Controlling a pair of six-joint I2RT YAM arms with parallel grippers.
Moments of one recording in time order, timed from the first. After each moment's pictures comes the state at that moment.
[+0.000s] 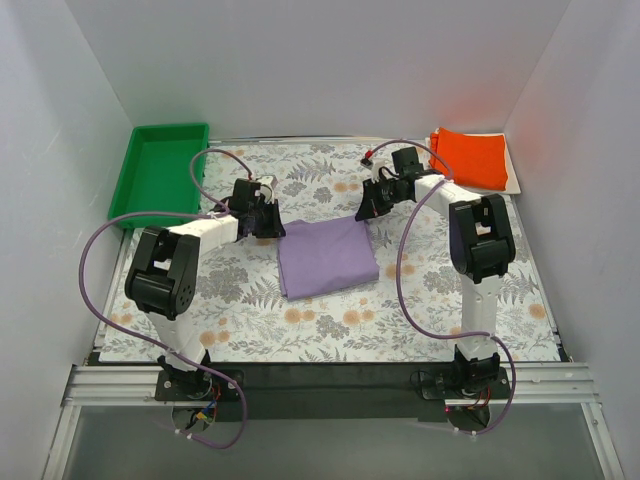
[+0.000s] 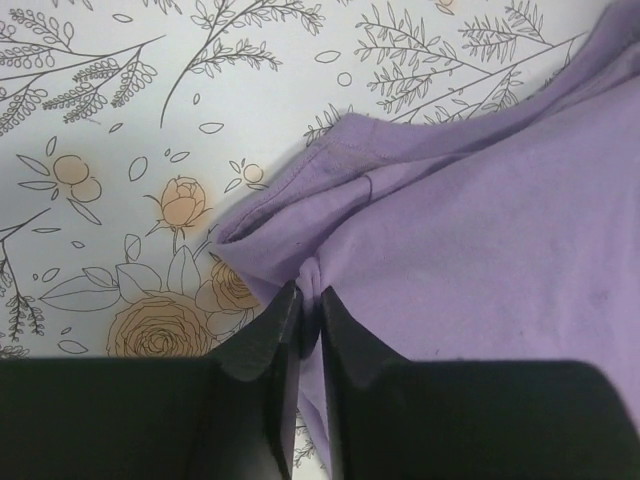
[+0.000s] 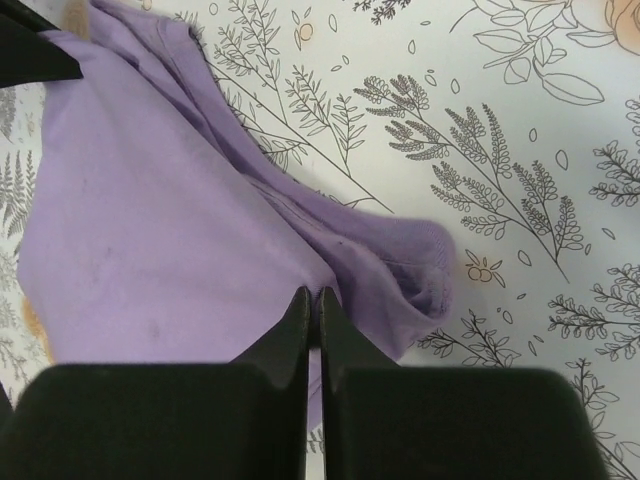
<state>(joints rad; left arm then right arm) -0.30 1.81 1.06 -0.08 0.25 -0.28 0.28 2.13 1.55 -0.40 -0.73 -0.11</state>
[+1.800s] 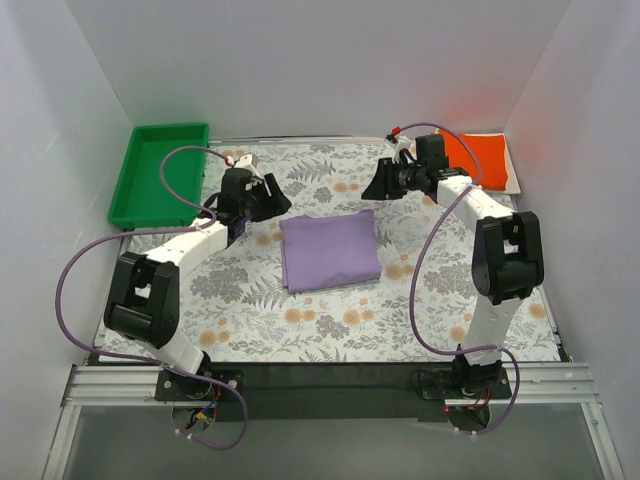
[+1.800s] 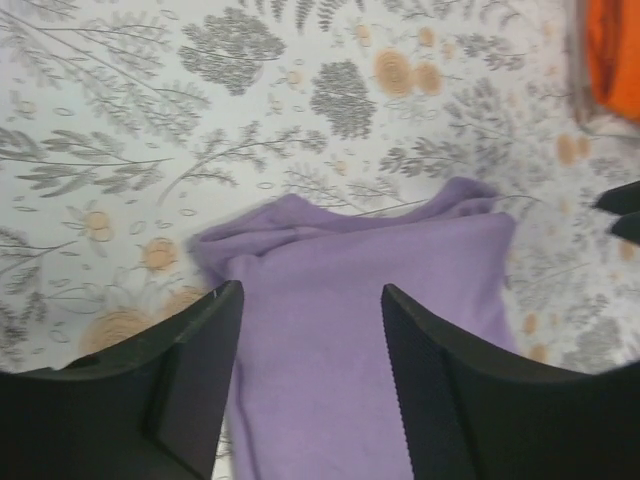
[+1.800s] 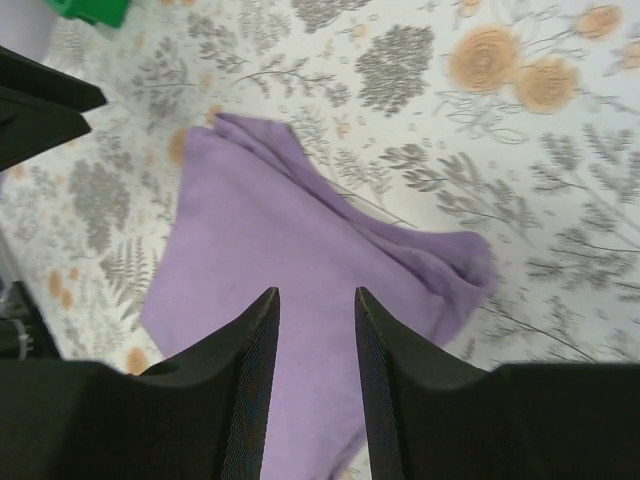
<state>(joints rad) -0.32 1.61 1.02 0.03 0.10 -0.54 0.23 1.88 1.43 -0.27 -0.70 0.14</state>
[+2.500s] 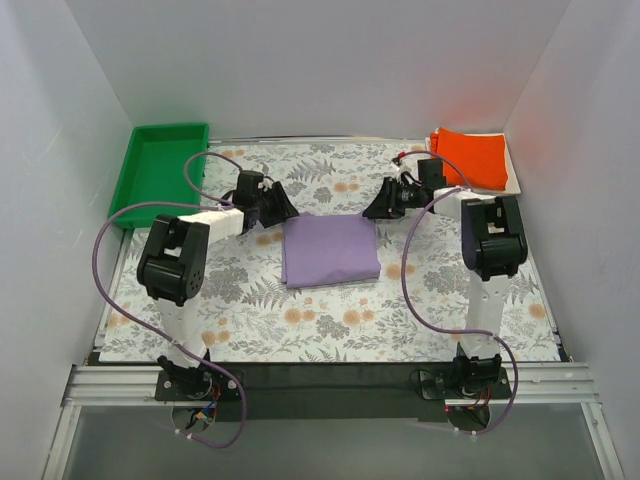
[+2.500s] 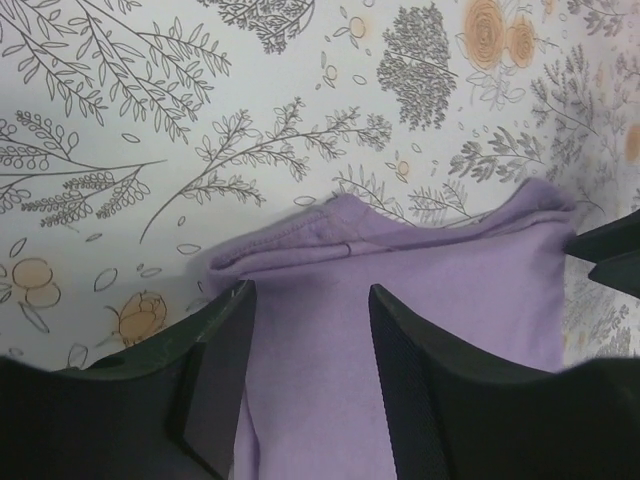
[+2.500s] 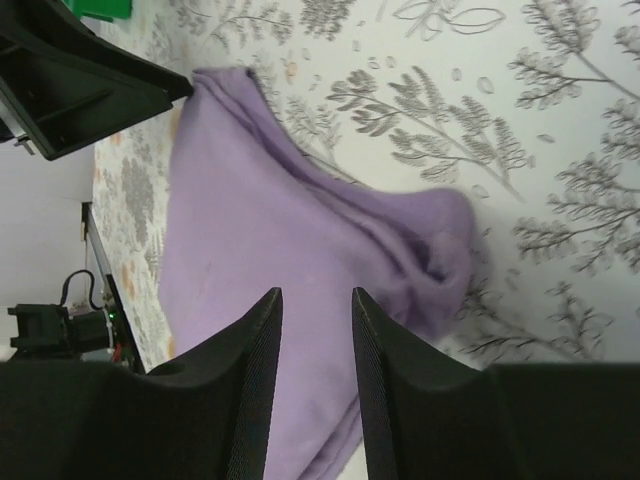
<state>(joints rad) -0.30 1.95 1.15 0.09 0.23 -0.63 0.16 2.15 1.38 -0.07 -0.93 0.33</state>
